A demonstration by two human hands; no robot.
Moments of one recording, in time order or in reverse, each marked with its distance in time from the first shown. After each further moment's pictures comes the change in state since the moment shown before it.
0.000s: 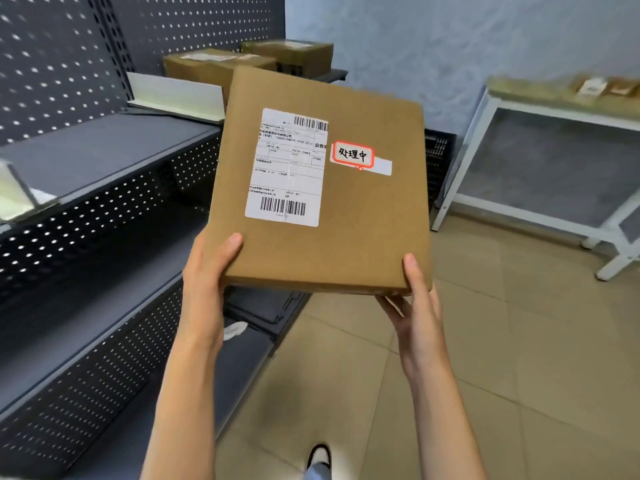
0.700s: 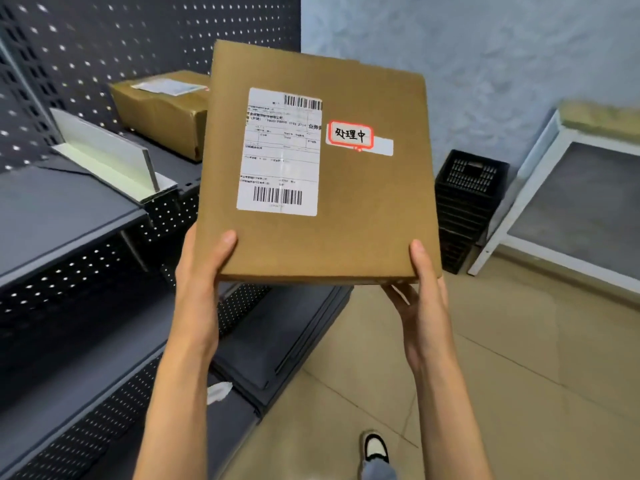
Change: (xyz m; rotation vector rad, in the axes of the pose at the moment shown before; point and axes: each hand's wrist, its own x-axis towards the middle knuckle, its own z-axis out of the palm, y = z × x) left_hand 0.271 -0.059 0.119 0.066 0.110 0.114; right_hand 0.328 -0.035 0.079 -0.063 -0.134 0.001
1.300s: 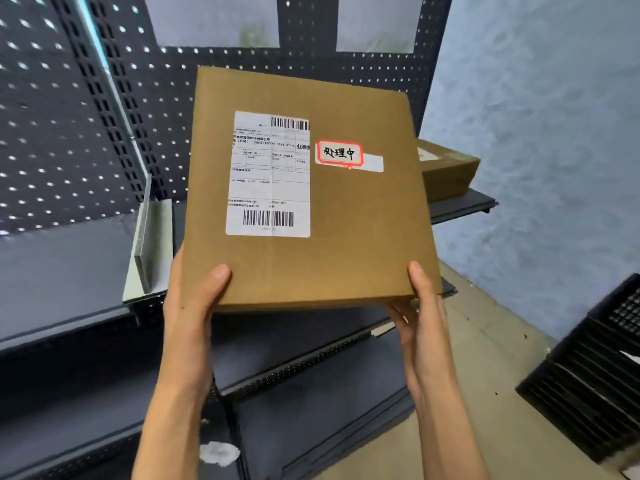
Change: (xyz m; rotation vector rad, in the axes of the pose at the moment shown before) left_hand 0.138 0.001 0.082 0.083 0.462 0.223; right_hand 0.248 -0.029 0.101 0.058 -0.504 0.172
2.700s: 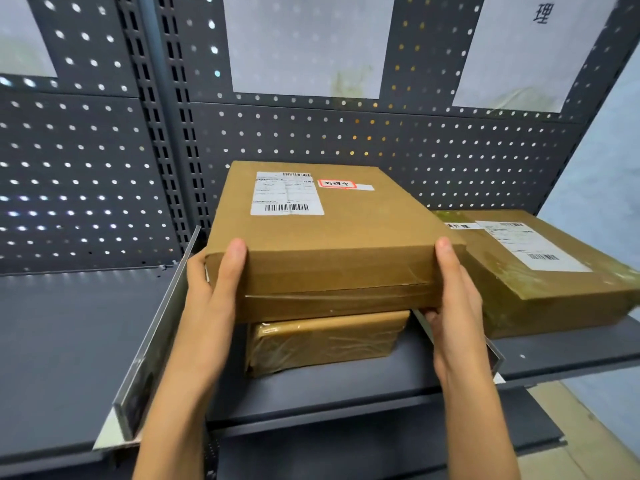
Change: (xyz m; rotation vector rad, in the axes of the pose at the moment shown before) left_hand 0.168 -0.006 0.002 0.269 0.316 -0.121; right_hand 0.192 -0.012 0.137 -0.248 -0.232 -0.028
